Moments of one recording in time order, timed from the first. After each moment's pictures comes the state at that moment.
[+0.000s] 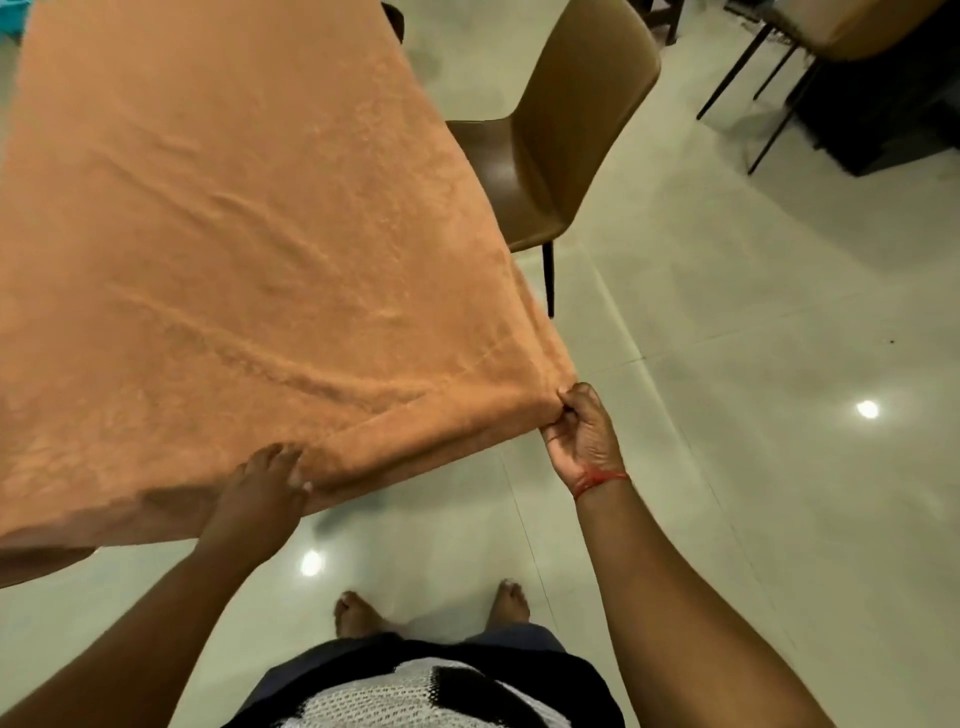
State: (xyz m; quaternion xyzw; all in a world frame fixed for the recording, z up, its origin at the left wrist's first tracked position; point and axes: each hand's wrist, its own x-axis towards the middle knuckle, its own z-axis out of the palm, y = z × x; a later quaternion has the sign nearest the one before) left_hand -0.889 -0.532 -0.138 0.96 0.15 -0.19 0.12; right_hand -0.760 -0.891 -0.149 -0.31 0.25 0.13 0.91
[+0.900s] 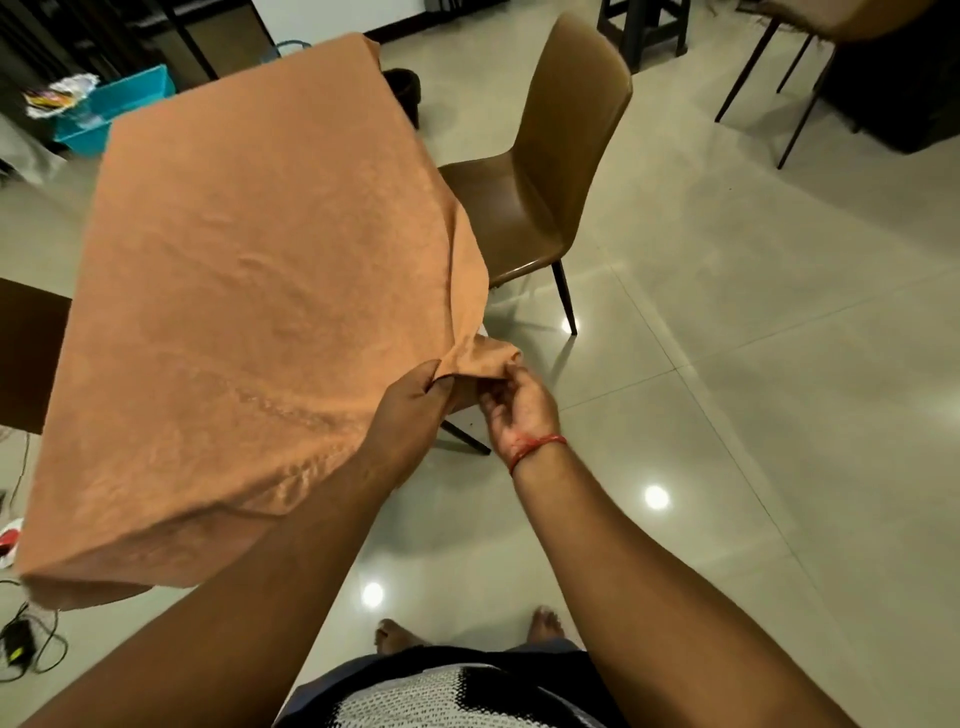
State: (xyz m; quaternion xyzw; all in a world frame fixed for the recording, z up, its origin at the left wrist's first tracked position) left_hand -0.772 -0.739 -0.040 0.81 0.14 -0.05 0.56; right_hand -0.725 -0.852 -0.091 -0.19 0.33 0.17 0.91
